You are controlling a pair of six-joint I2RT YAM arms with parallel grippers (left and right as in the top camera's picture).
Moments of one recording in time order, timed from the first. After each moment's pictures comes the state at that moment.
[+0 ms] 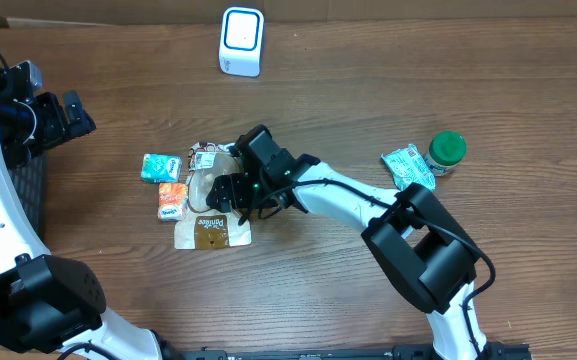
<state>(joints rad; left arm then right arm) 0.45 1.83 1.98 -1.46 0.22 0.03 0.78 2.13 1.40 -0.26 -0.41 0.65</state>
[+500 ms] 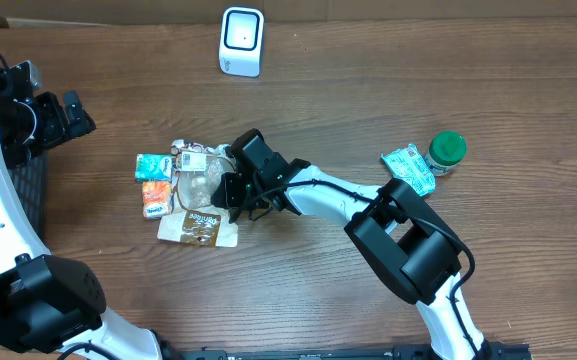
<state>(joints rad) 0.45 1.83 1.98 -1.46 0.22 0.03 0.78 2.22 1.42 -0.17 -0.46 0.78</state>
